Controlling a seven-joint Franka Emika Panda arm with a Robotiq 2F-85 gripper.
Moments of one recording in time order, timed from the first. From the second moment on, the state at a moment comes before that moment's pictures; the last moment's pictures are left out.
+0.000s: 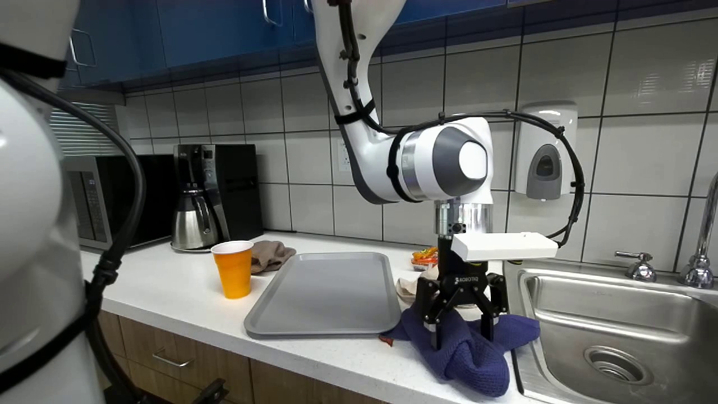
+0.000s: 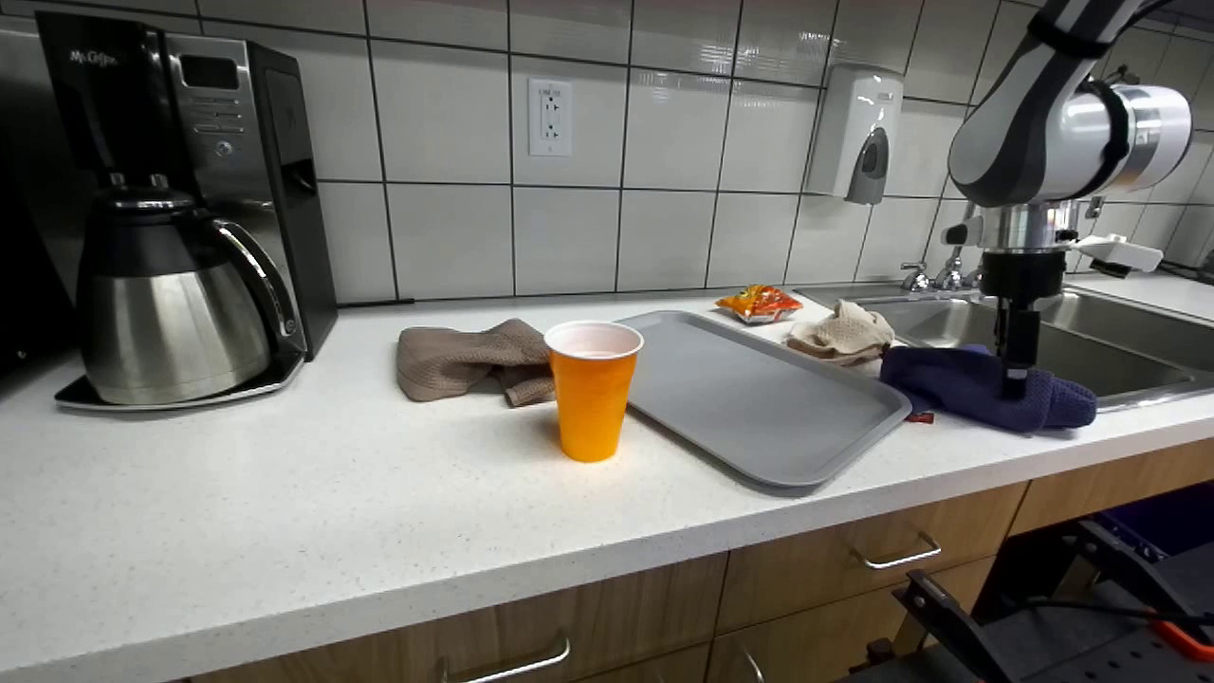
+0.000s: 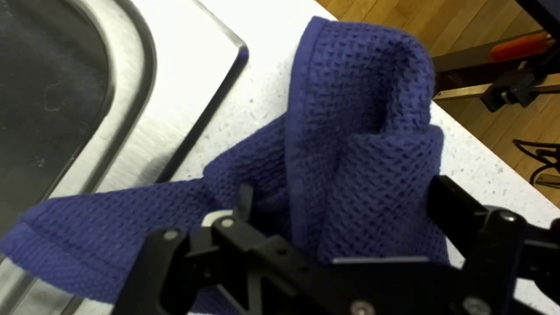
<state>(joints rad) -0.27 0.27 -0.25 -2.40 -0.16 2.51 -1.11</state>
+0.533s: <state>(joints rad) -0.27 0.27 -0.25 -2.43 -0.18 2.52 -1.11</state>
